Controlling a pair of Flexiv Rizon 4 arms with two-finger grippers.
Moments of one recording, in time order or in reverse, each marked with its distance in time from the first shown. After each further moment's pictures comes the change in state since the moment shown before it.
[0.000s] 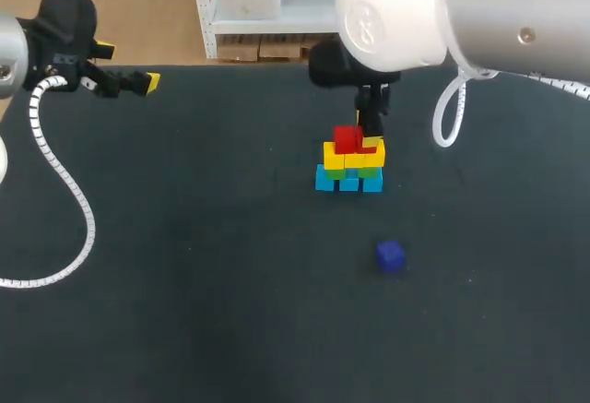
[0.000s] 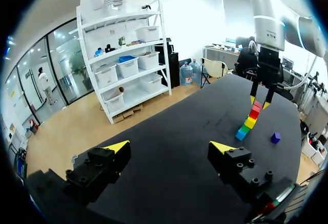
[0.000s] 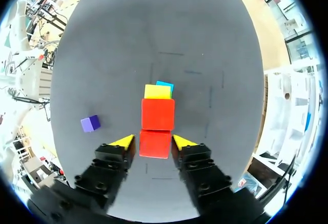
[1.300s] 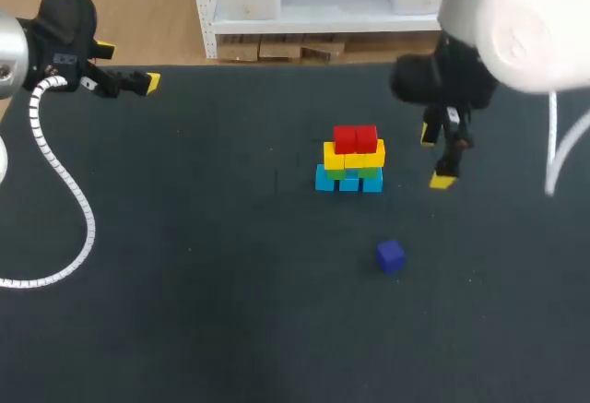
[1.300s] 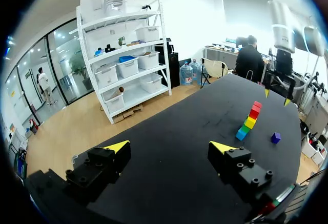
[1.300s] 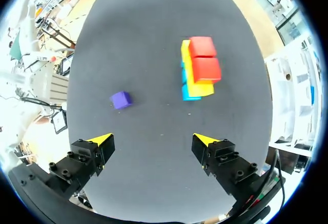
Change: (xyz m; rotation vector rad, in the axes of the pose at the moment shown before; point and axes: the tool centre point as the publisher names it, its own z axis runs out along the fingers) left arm 0.000 0.000 0.000 0.000 0.000 0.000; right arm 0.076 0.083 -0.004 -0.035 -0.139 0.109
